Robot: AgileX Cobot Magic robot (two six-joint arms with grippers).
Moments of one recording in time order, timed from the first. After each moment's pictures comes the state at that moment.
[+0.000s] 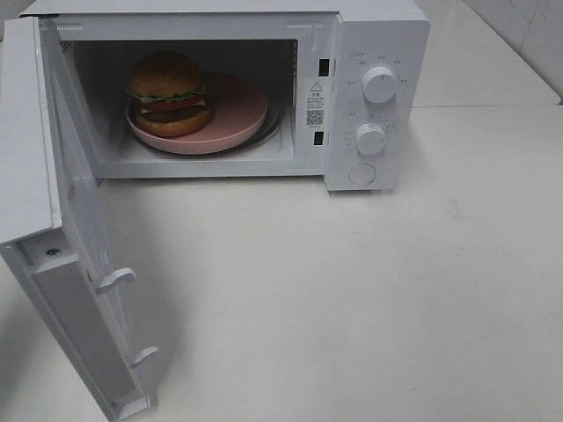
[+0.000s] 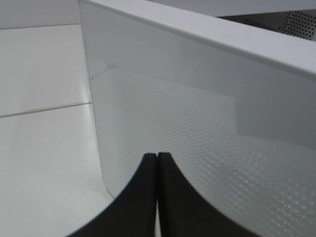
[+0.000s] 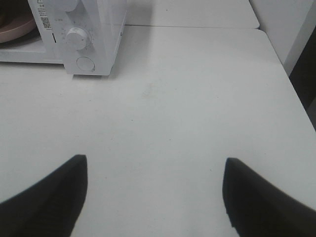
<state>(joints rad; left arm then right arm) 0.00 1.28 -0.24 0.47 -0.79 -0.27 0.07 0.00 -0.50 -0.05 1.00 0.08</state>
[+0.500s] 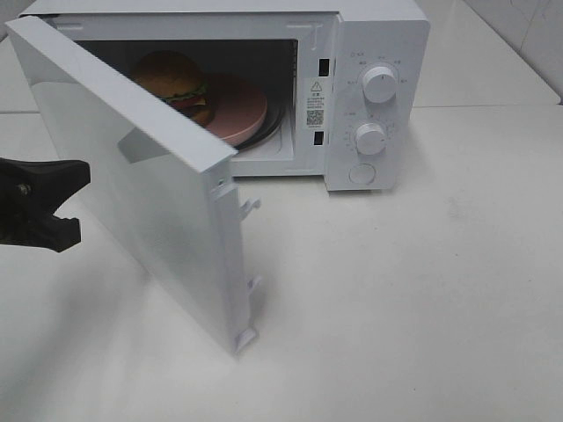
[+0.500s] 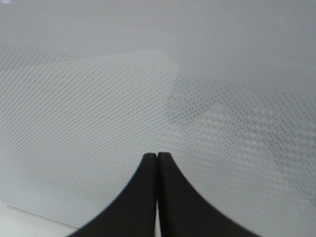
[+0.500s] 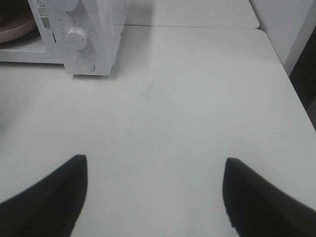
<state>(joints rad) -0.24 1.46 -0.30 0.44 -0.84 -0.25 0.07 0.00 -0.50 -0.05 1.00 0.08</state>
